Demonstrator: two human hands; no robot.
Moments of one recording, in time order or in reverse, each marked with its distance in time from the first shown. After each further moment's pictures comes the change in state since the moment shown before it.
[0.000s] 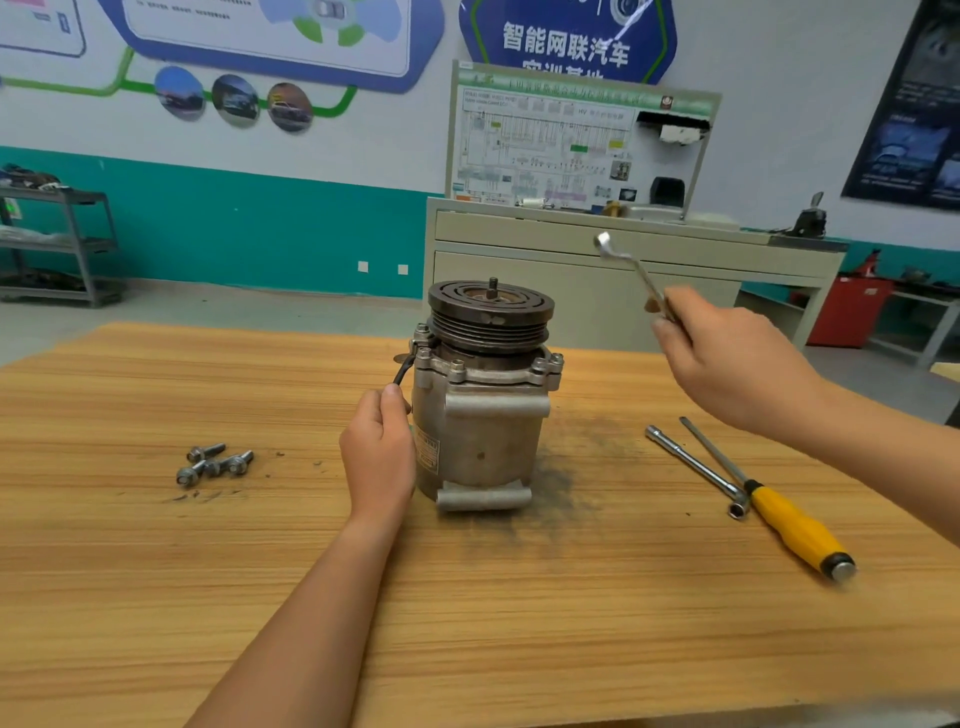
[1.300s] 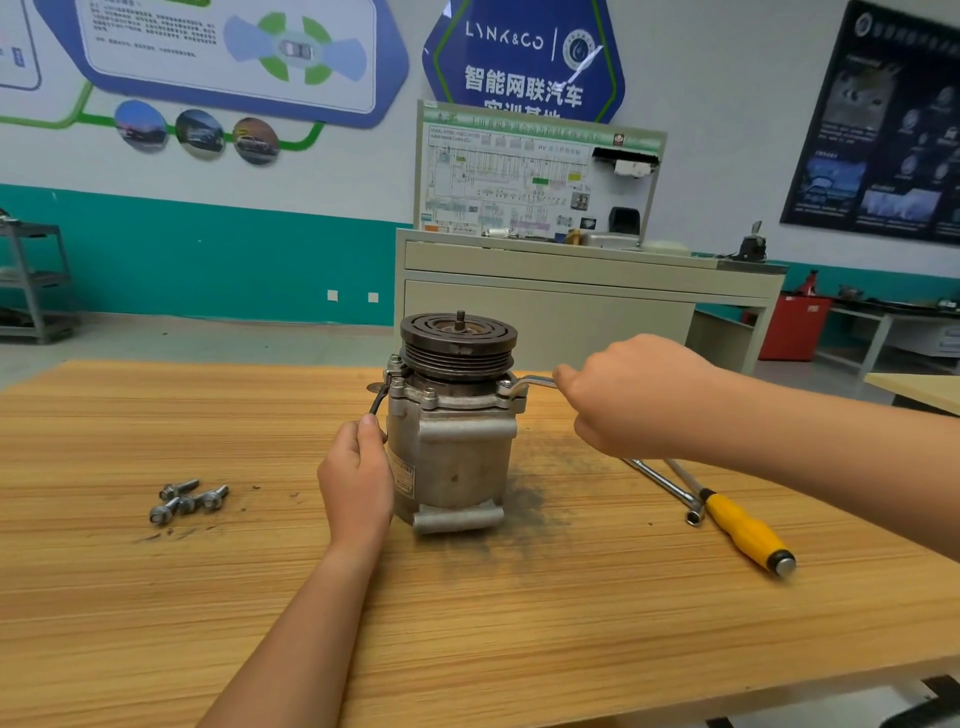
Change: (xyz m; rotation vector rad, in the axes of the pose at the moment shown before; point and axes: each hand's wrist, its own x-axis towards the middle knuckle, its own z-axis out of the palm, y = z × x) left_hand -0.003 0.002 -0.003 -0.012 -0.018 -0.033; right_hand 0.004 -0.050 -0.025 -0.721 -0.446 -0.354
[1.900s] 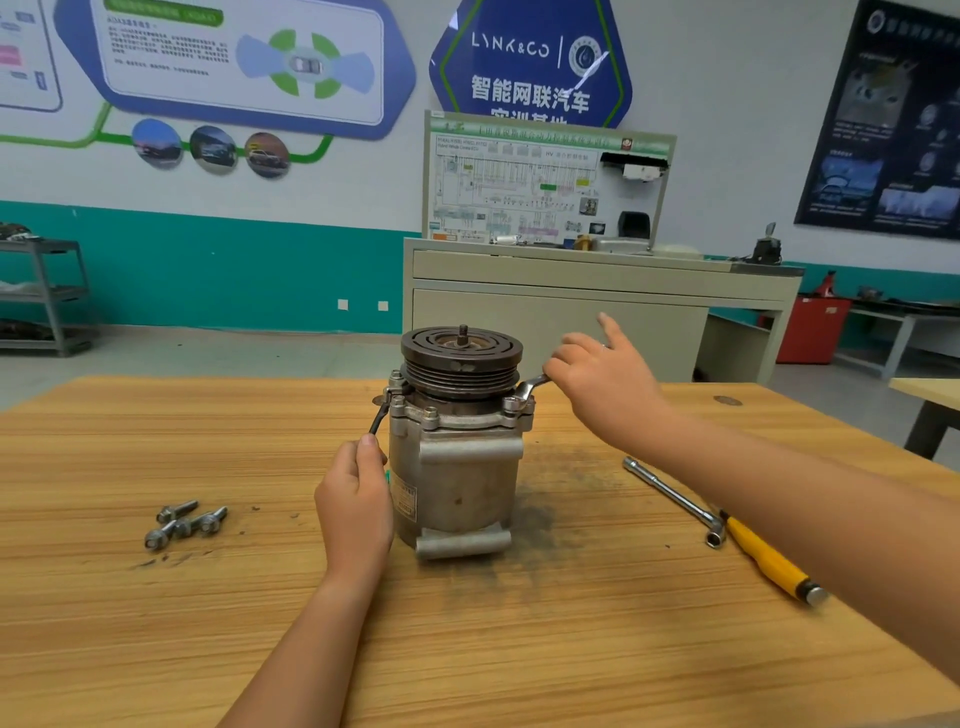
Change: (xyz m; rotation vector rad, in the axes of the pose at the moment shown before) left_hand 0.003 -0.005 0.001 0.025 0.010 0.030; right_hand 0.066 0.004 0.071 0.146 0.288 0.178
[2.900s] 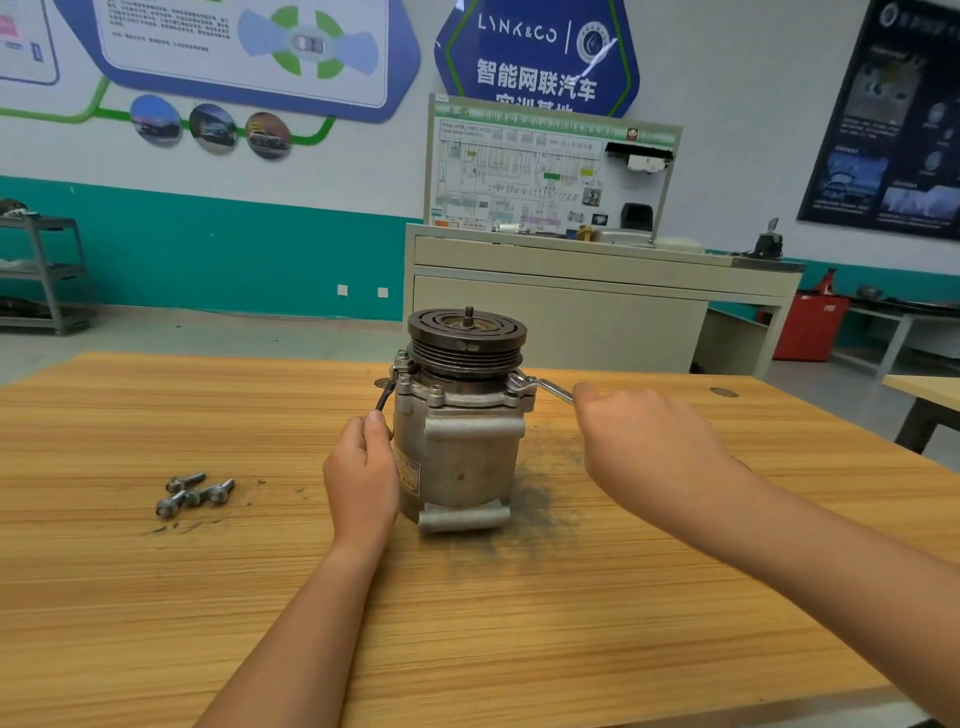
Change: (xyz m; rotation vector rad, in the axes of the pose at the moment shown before) left_hand 0.000 -0.001 0.000 0.027 -0.002 0.032; right_hand -0.068 -0.036 -0.079 0.211 -0.271 0.188
